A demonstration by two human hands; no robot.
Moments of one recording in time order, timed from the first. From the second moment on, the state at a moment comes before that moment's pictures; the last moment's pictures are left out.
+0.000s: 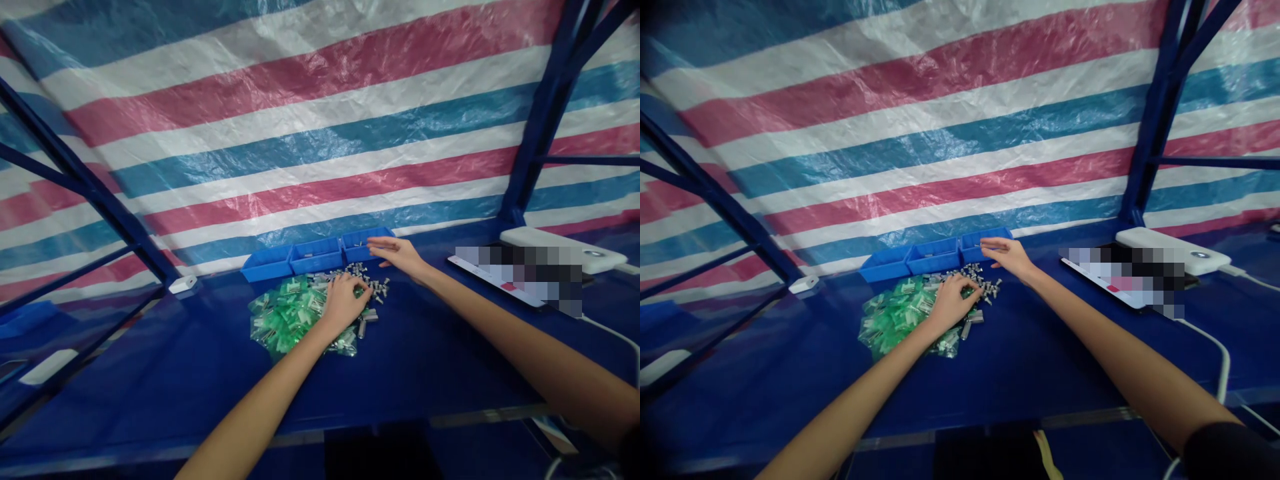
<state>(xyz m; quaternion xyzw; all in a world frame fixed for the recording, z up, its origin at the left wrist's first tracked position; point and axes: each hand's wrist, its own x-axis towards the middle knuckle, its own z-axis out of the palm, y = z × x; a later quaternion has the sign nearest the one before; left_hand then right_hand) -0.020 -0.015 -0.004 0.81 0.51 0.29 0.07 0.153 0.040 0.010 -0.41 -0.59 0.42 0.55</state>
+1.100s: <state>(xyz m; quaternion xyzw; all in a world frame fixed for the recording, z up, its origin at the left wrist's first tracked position) -0.021 -0.022 0.011 0.67 0.47 0.56 0.15 0.112 0.004 0.015 -0.40 -0.58 0.52 0.49</state>
